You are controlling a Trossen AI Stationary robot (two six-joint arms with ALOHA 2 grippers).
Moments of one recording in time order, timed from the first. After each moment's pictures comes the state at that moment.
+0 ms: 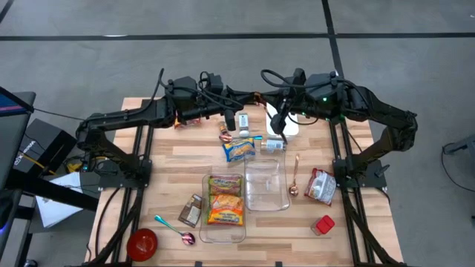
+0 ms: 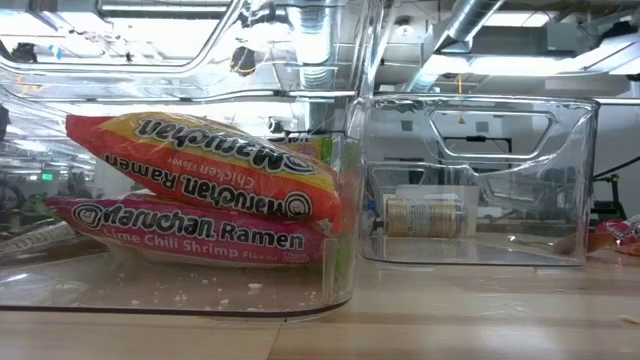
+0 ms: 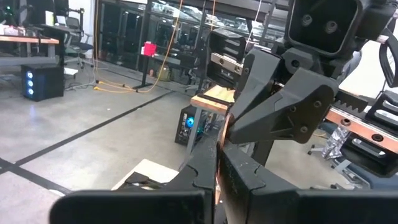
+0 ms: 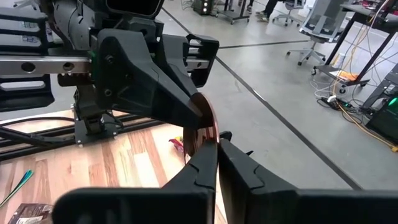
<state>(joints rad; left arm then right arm) 0.14 1.49 1.56 -0.02 -0.14 -0.22 -0.02 1.48 1.96 -0.83 0.45 0.03</state>
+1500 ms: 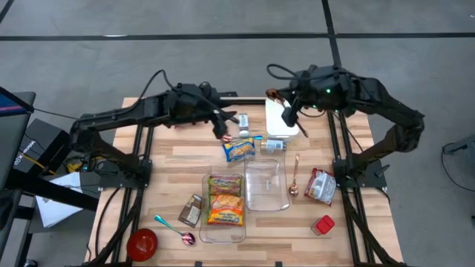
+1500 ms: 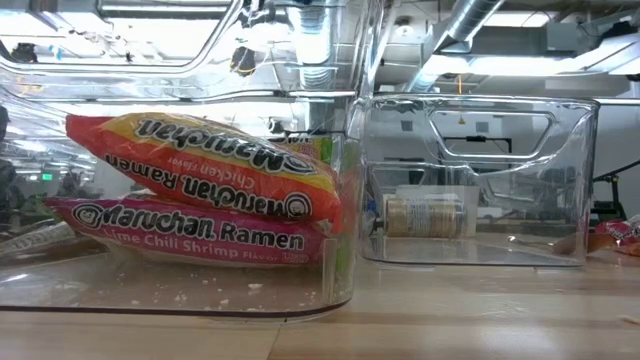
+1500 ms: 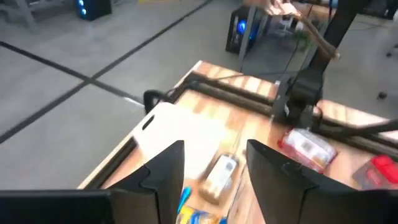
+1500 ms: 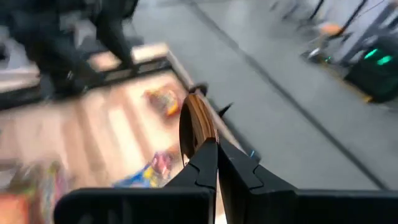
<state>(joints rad) 0.14 1.41 1.56 -0.55 -0.28 -0.17 -0.14 1.42 1.96 -1.09 0.41 0.08</state>
